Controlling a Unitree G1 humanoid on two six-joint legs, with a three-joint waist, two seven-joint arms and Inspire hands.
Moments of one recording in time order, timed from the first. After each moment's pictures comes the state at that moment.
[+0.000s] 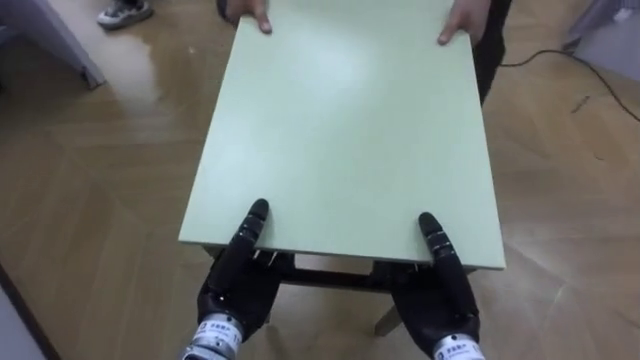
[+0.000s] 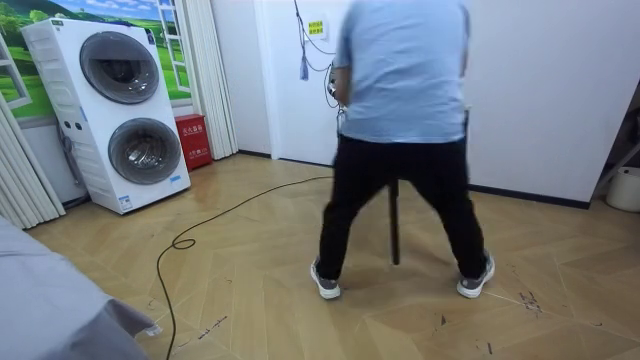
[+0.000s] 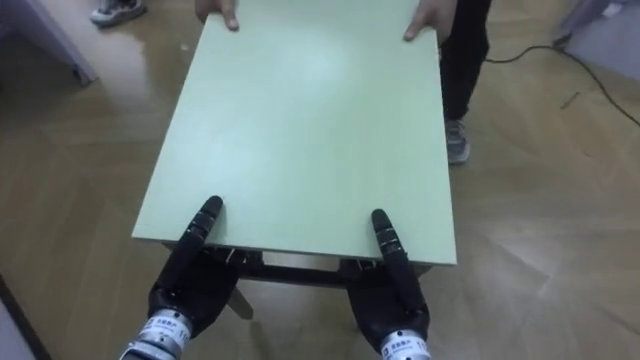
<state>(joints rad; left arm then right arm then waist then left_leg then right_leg) 0.26 0.21 -0.37 0.06 -1.32 -0.15 0.03 0.29 -0.24 0.45 0.11 1.59 -0.25 0.14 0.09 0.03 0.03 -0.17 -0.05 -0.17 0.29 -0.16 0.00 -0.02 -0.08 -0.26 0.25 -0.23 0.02</state>
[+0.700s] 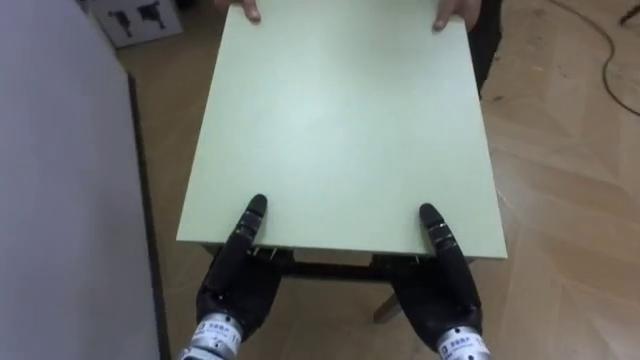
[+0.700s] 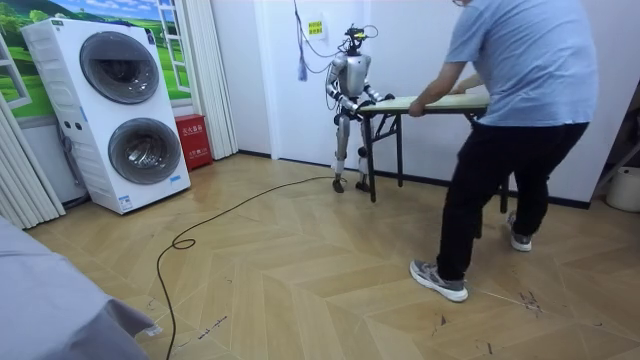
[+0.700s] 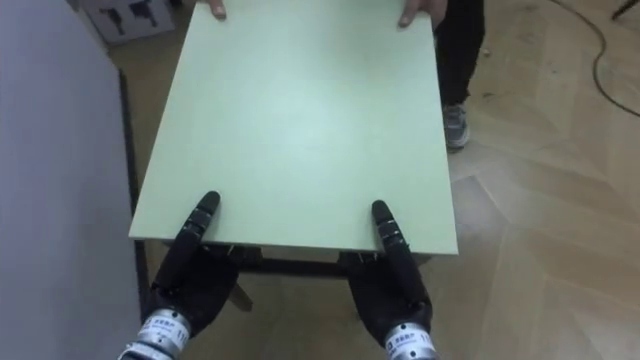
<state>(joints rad) 0.28 0.19 -0.34 0.05 -1.31 -0.11 0.01 0.28 -0.25 0.38 0.10 1.54 -0.18 0.14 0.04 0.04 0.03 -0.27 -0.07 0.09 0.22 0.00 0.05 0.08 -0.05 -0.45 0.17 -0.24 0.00</state>
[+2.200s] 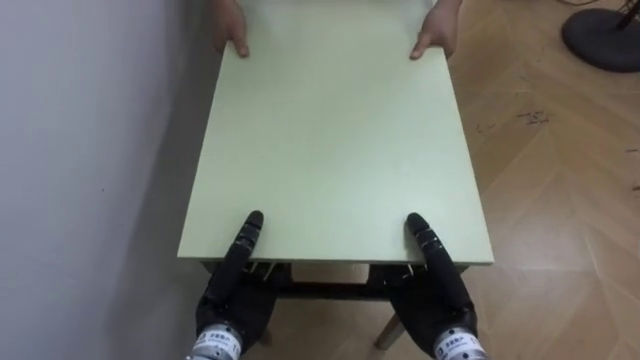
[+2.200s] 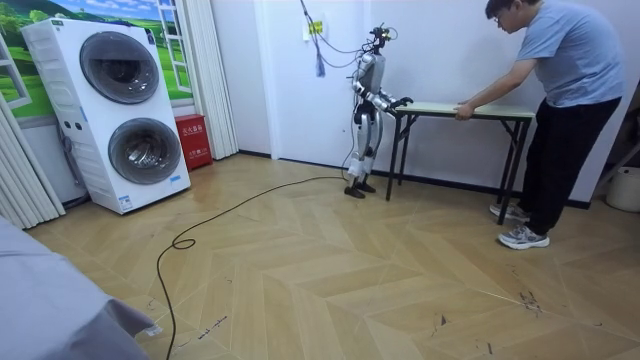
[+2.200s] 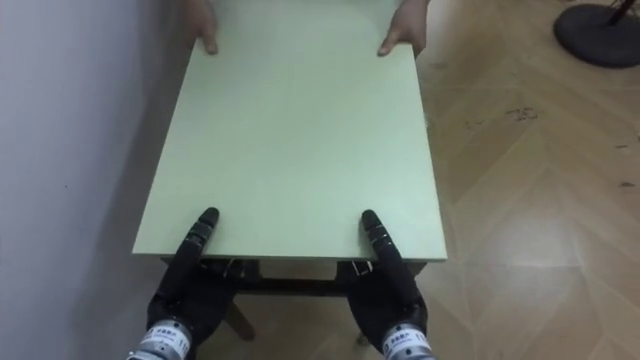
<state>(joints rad) 0.29 0.16 -0.33 0.07 -1.27 -0.08 0.11 0.30 -0.23 0.34 0.09 1.49 -0.11 0.00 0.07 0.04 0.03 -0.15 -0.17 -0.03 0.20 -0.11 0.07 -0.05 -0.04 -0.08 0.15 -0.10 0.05</state>
